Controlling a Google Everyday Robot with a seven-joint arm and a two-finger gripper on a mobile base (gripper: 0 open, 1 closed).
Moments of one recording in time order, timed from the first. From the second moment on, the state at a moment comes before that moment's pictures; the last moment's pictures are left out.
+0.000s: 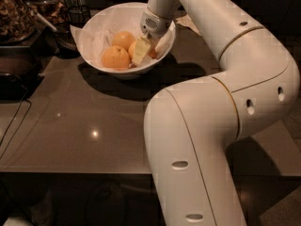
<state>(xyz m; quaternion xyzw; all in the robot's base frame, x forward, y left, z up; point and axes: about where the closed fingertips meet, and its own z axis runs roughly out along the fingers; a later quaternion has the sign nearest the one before) 0.716 0.007 0.865 -0.52 0.83 0.14 0.12</state>
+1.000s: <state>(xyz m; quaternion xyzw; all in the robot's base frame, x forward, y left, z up) 0.699 0.023 0.901 -0.56 0.80 0.17 0.15</state>
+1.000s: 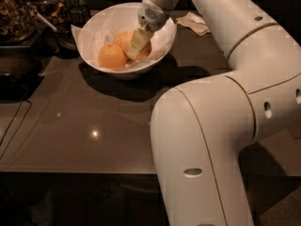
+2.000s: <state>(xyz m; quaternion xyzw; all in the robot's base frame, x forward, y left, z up) 0.678 0.019 0.960 -0.58 0.78 0.14 0.20</state>
